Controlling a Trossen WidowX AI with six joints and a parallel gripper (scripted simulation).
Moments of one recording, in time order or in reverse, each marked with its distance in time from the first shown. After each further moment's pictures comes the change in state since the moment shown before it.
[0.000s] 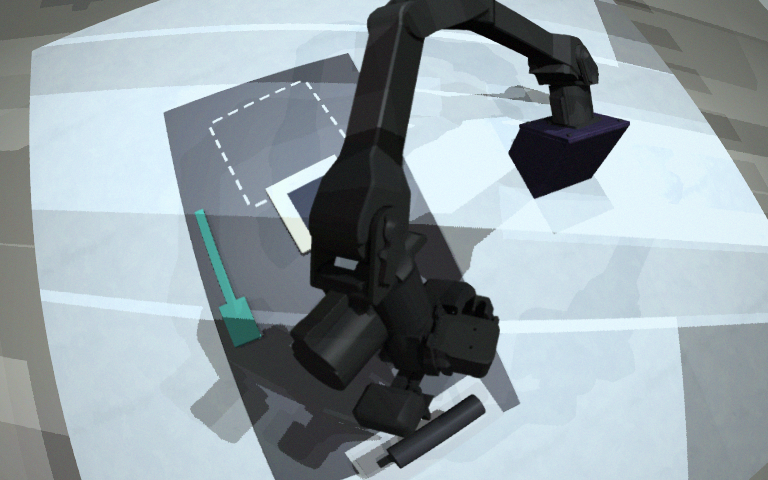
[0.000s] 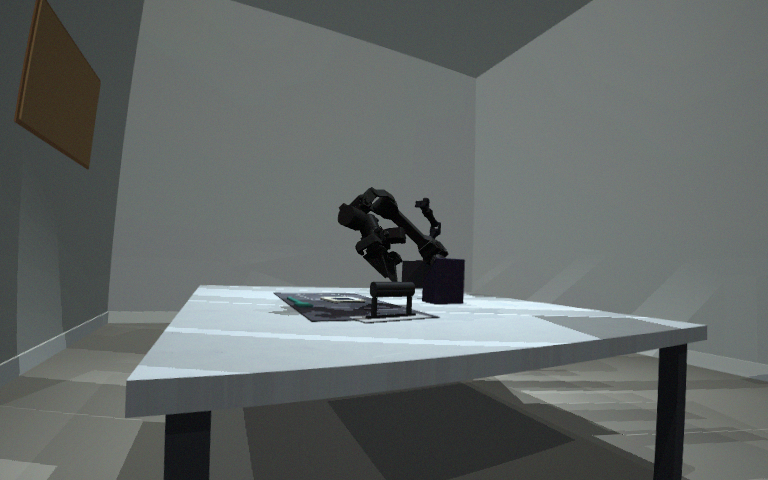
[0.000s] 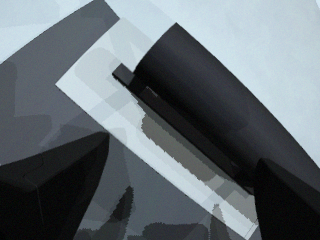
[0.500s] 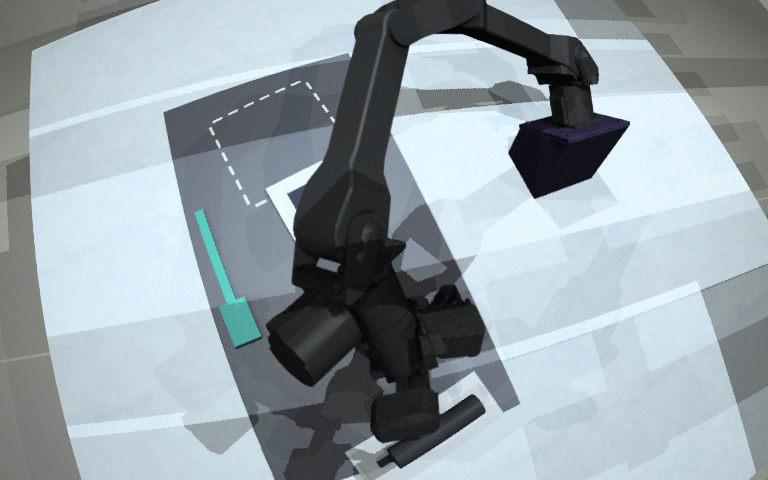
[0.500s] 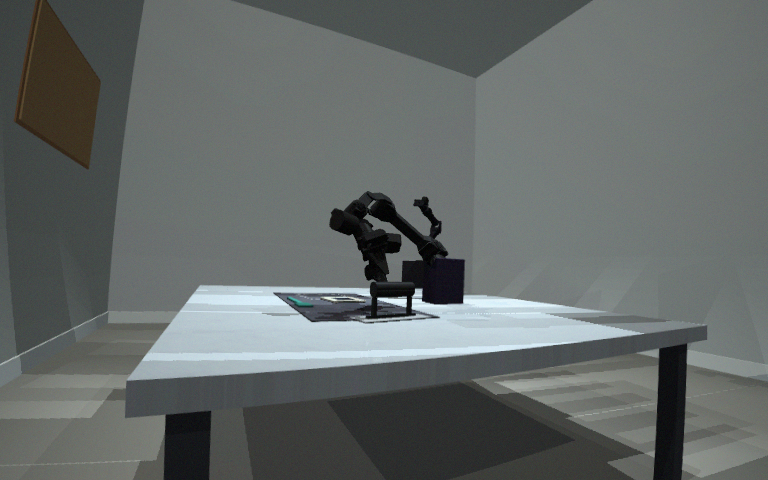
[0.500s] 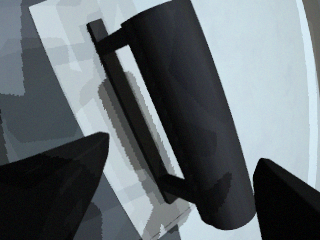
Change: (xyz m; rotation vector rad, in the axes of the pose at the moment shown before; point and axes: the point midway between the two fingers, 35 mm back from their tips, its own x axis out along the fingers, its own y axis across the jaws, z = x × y) arm 0.004 -0.018 -0.008 -0.488 -0.068 -0.114
